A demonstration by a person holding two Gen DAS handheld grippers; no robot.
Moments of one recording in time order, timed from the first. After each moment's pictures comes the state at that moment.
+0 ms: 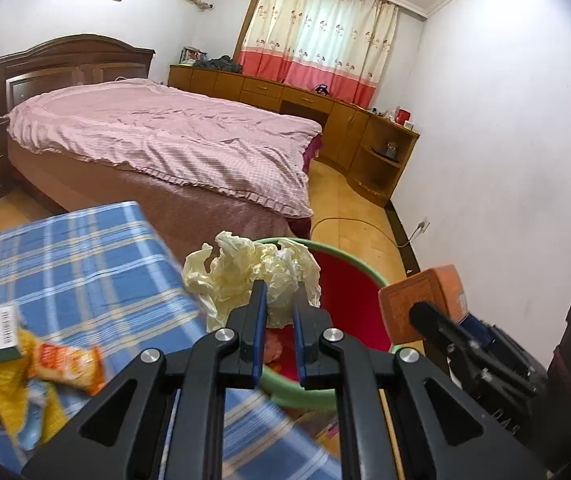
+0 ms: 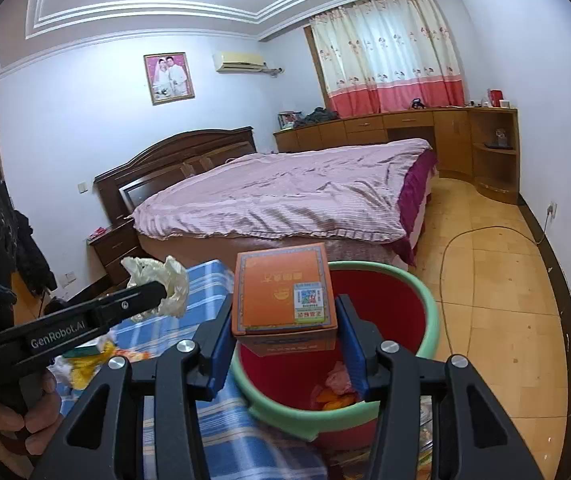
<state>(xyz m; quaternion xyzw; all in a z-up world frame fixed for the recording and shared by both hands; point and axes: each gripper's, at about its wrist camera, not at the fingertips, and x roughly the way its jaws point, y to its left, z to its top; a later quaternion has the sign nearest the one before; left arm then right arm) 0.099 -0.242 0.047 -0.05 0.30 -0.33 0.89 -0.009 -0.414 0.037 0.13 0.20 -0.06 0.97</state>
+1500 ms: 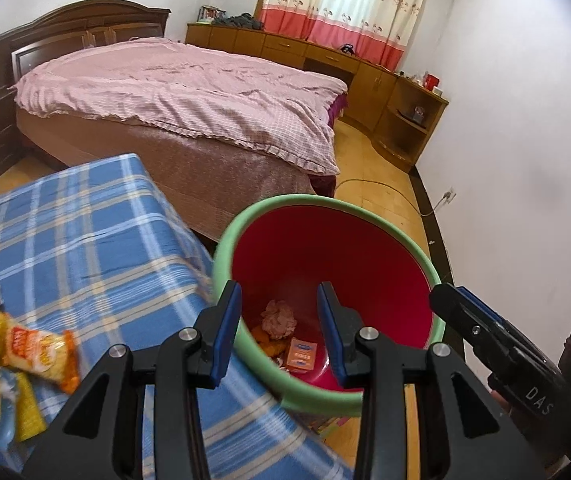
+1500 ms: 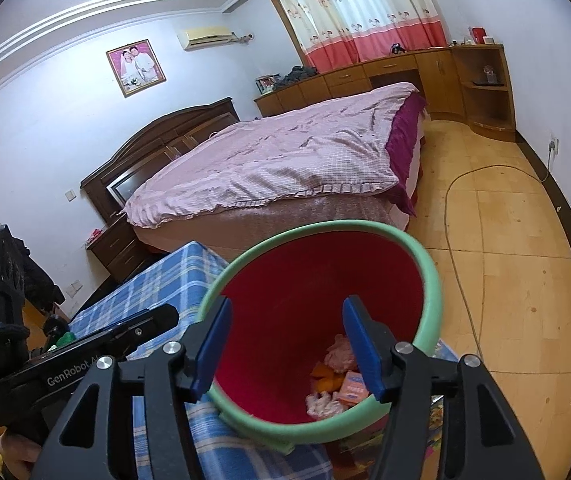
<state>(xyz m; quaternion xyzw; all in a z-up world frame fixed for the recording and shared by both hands) 0.129 -0.266 0.011 -0.02 0.38 -0.28 0.88 0.028 -0.459 0.005 0.21 0.26 -0.05 0.94</state>
